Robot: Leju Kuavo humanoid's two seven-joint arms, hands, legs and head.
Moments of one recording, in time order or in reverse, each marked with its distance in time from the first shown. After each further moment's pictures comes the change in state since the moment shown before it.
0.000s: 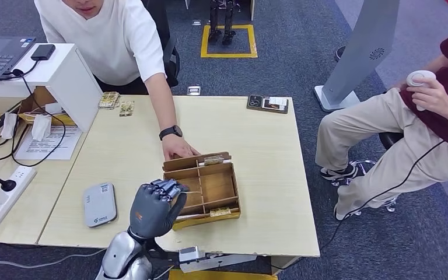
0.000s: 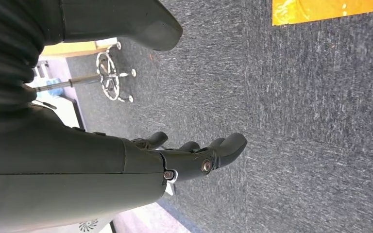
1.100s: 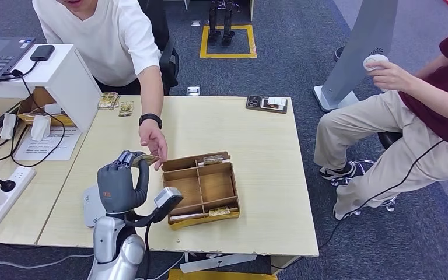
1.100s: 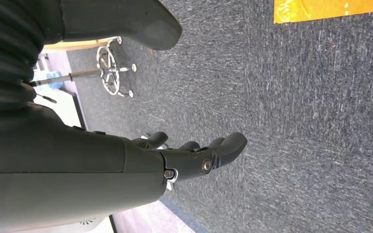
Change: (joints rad) left arm -0.081 -0.108 0.206 -0.008 -0.064 -0.003 0.289; right arm -0.006 0.008 -0.001 -0.001 0.041 -0.003 0.014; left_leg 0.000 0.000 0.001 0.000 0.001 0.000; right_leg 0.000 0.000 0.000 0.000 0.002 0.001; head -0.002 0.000
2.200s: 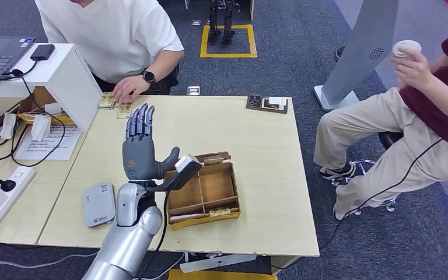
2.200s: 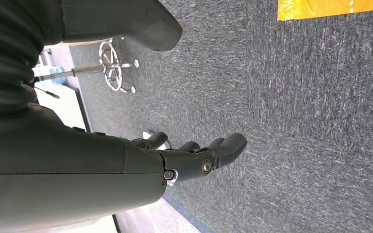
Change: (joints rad) left arm -0.248 0.042 -0.165 0.277 0.059 0.002 0.175; right arm -0.004 0.000 0.005 0.000 0.019 -0.002 0.016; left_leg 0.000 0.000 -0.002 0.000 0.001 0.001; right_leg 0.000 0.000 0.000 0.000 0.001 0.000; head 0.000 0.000
